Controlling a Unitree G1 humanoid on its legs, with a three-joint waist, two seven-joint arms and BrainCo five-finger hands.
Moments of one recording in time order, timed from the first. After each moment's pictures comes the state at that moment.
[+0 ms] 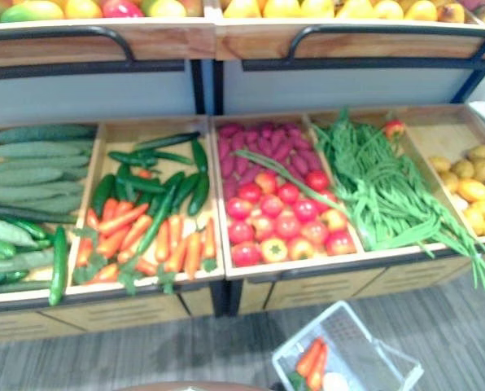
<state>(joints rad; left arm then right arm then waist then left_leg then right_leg) 0.20 -0.04 0.74 1.08 0.10 -0.05 0.21 0.16 -0.11 -0.70 1.08 -0.14 -0.11 -0.19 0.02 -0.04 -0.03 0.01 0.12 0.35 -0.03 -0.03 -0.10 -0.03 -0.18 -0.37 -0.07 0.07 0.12</state>
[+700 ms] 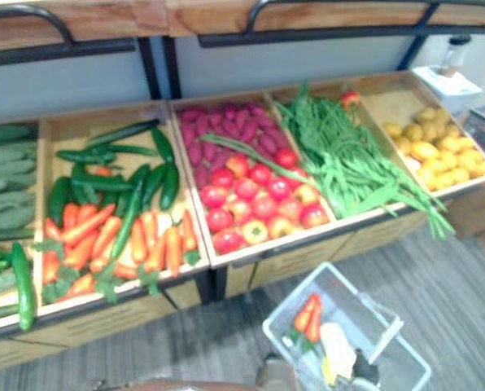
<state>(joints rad) 0.13 0.07 0.40 1.11 0.15 -0.05 0.20 0.08 -0.09 -0.54 1.01 -0.11 -0.14 -0.16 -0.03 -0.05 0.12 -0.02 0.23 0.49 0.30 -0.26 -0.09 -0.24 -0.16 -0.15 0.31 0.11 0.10</state>
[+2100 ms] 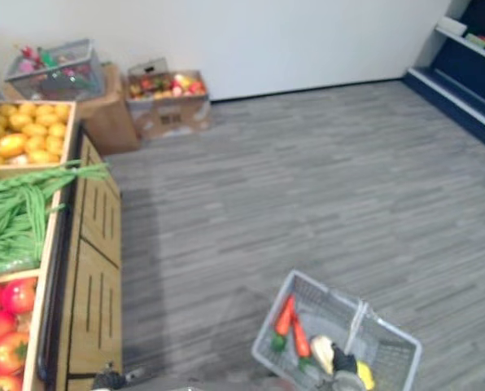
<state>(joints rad) 0.12 0.09 0.28 1.12 0.16 -0.08 0.17 0.02 -0.14 -0.39 1.15 -0.15 -0.15 -0.15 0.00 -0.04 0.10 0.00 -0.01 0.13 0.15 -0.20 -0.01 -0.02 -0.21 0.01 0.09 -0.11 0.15</state>
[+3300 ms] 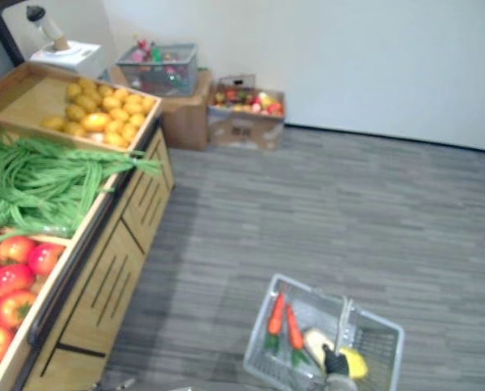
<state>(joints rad) 0.17 0.05 0.40 1.10 0.04 -0.09 0.19 0.05 -0.07 -0.42 1.12 -0.22 -0.16 -0.12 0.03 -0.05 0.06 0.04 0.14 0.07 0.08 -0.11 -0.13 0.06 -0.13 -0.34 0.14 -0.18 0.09</state>
